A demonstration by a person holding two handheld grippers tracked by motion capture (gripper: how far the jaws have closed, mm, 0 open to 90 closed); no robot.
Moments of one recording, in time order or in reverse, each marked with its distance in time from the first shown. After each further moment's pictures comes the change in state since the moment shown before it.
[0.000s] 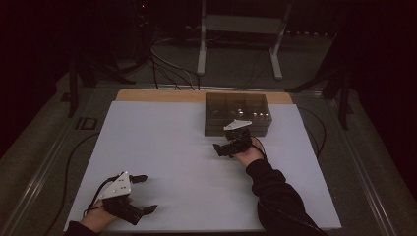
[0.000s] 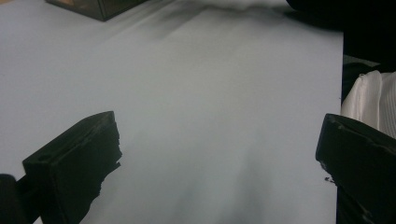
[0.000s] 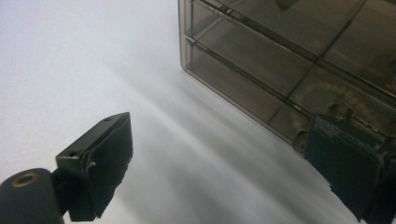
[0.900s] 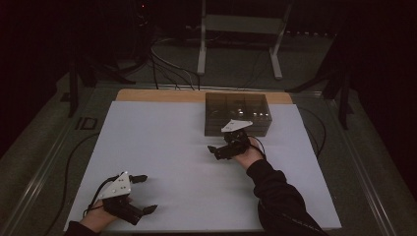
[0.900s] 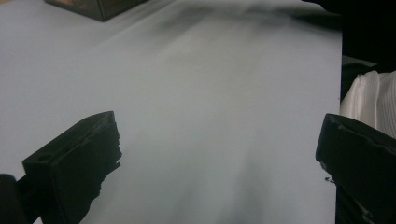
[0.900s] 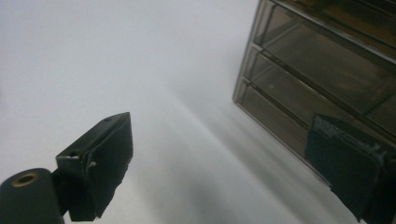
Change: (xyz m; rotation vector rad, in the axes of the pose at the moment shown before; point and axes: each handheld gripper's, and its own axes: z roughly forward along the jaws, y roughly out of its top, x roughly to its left) left arm 0.000 0.000 0.000 -0.001 -0.002 0.001; right arm 0.017 0.010 -0.022 -0.095 0.134 -0.094
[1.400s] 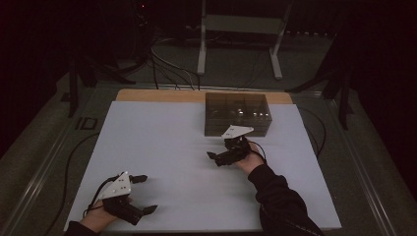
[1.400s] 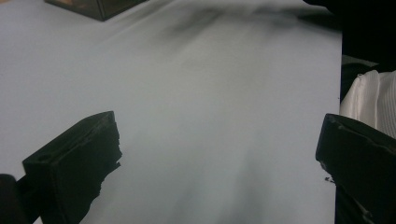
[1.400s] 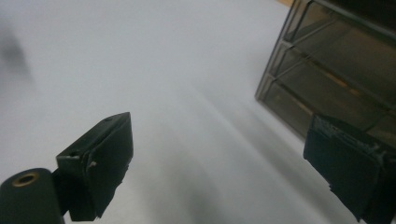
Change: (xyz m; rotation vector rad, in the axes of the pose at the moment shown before) left arm 0.000 0.000 0.000 0.000 0.001 -0.001; right arm 0.011 -0.011 -0.007 -0.026 0.048 -0.037
